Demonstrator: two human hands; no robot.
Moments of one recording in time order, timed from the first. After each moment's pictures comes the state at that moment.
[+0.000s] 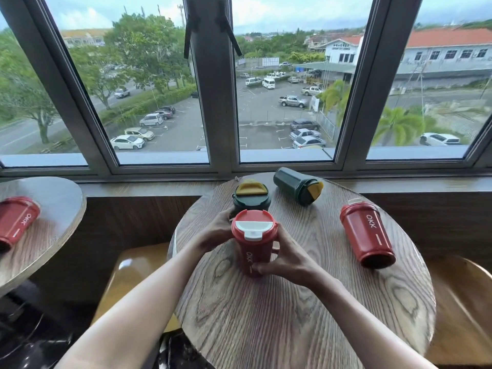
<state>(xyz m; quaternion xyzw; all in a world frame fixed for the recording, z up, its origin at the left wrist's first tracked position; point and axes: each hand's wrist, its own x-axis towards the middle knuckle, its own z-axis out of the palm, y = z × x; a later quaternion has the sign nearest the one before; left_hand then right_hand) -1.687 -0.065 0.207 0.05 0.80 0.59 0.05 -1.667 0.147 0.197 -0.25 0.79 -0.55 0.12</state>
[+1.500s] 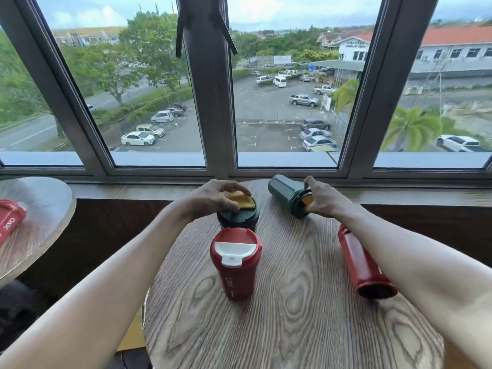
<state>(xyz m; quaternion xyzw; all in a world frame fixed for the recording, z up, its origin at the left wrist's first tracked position) -1.738 -0.058 0.301 0.02 0.85 0.51 0.09 -1.870 0.222 0.243 -0.22 0.96 -0.17 0.03</state>
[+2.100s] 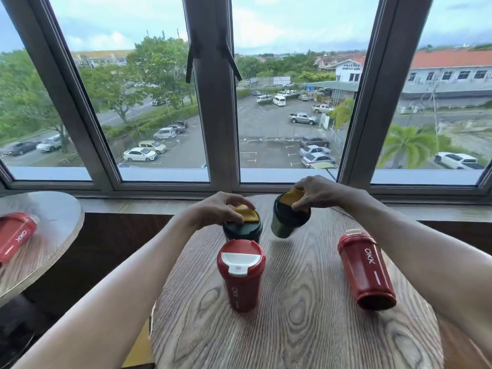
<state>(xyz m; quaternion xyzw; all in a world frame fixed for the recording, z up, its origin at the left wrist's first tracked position) -1.741 -0.061 0.309 0.02 0.85 0.52 0.14 -1.846 0.199 0.330 -0.30 0.94 -0.15 0.07</state>
